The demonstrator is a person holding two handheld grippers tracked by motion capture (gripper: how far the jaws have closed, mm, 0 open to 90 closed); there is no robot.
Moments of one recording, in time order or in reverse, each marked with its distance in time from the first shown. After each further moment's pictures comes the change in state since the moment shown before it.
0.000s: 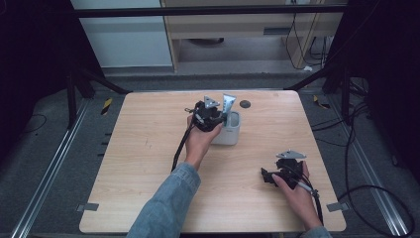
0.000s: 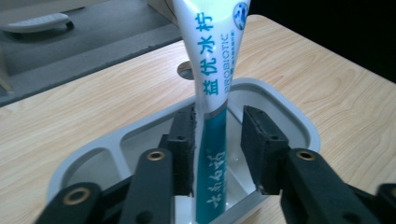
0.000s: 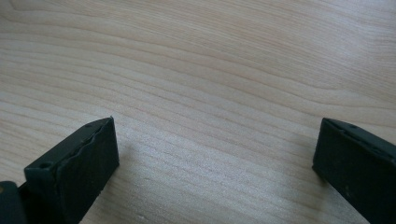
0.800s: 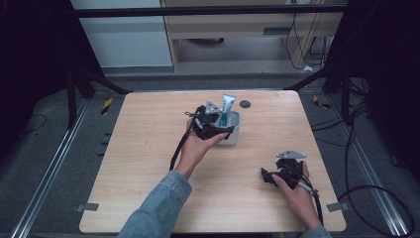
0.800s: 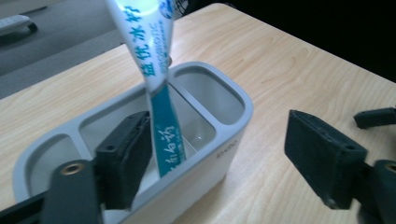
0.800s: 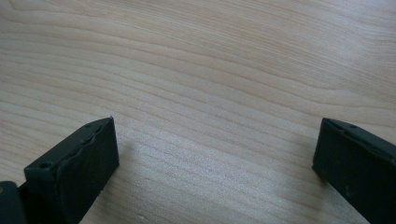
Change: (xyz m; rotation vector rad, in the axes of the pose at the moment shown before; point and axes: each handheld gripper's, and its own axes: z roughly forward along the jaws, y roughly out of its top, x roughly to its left) left arm -0.019 -0.001 -0.023 0.046 -0.115 0.082; right arm 0.000 0.000 0.000 -0.001 0.002 0.001
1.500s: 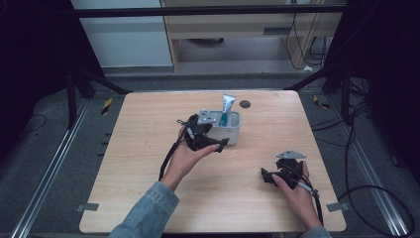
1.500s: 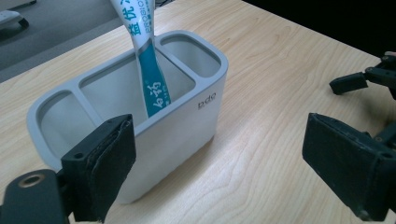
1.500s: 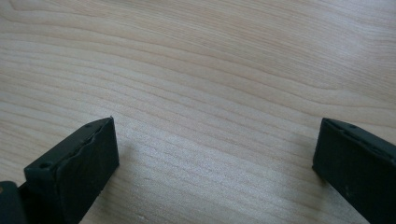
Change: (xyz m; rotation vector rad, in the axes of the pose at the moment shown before) left arm -0.006 -0.022 -0.037 0.017 -0.026 0.023; right arm 0.000 0.000 0.000 0.000 -0.002 -0.001
